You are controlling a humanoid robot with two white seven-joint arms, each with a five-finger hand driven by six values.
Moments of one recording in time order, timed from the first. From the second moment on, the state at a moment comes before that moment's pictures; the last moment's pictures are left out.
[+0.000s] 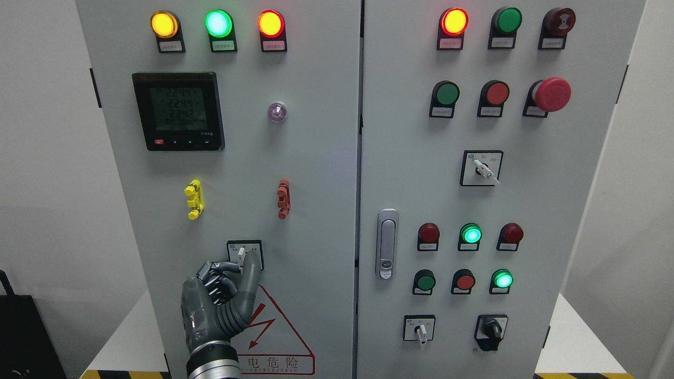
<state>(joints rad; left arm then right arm) -0.36 -0.15 -0.19 -1.93 -0.21 0.54 0.54 0.10 0.12 -0.19 -0.11 0.07 0.06 -0.02</state>
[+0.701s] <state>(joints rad) -0.36 -0.15 -0.19 -1.92 -0.21 0.55 0.54 0.10 0.12 -0.19 -0.11 0.07 0.06 -0.02</state>
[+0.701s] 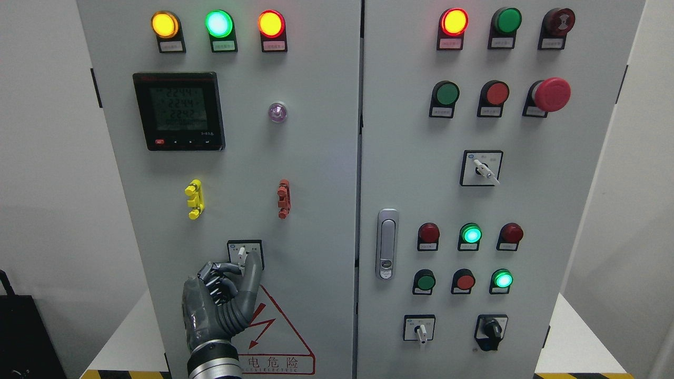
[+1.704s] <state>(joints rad) -0.37 -0.15 -0.19 -1.92 -0.21 0.55 0.54 0.10 0.12 -0.19 -0.11 0.07 0.06 -0.02</state>
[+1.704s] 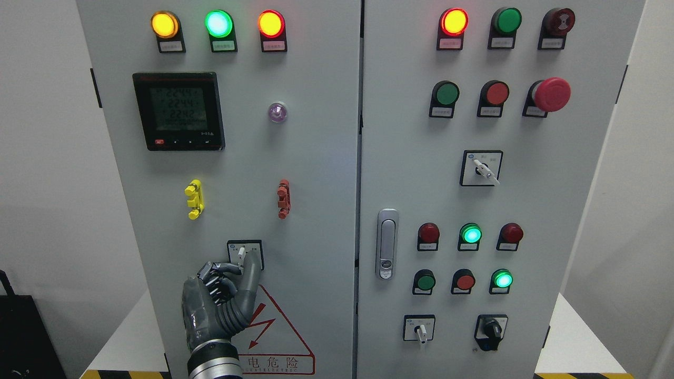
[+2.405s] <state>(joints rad) -0.37 -0.15 -0.19 -1.92 -0.21 0.55 0.54 0.10 0.12 -0.19 -0.11 0.07 0.06 -0.02</state>
